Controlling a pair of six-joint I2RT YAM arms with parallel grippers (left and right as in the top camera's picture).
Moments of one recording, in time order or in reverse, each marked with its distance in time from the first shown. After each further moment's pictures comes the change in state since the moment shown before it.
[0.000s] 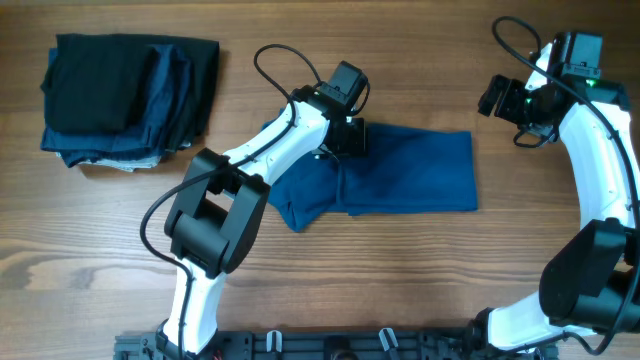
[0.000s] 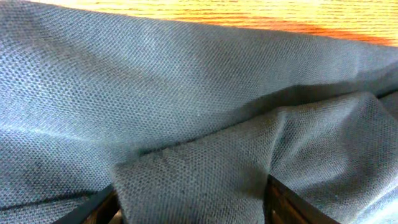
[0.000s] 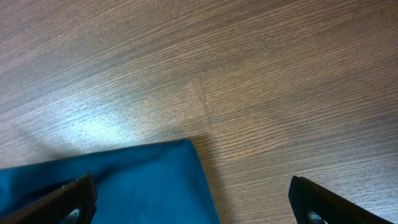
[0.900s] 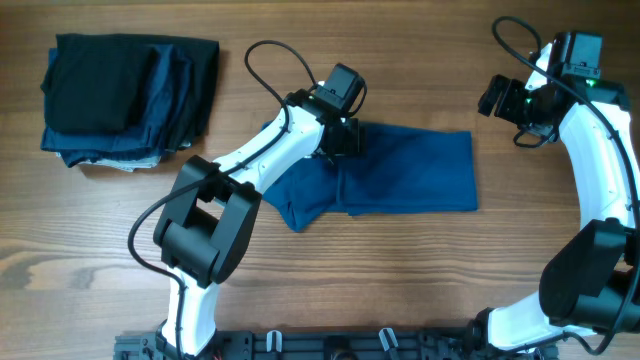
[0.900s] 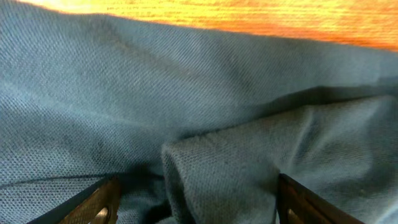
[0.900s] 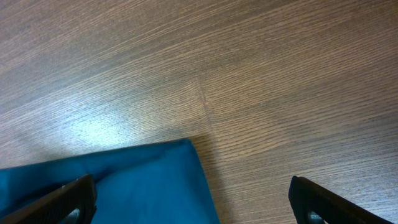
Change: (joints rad) left arm 0.000 -0.067 -0.068 0.022 -0.103 0.004; right arm 0.000 0.000 0.000 0.000 0.000 0.000
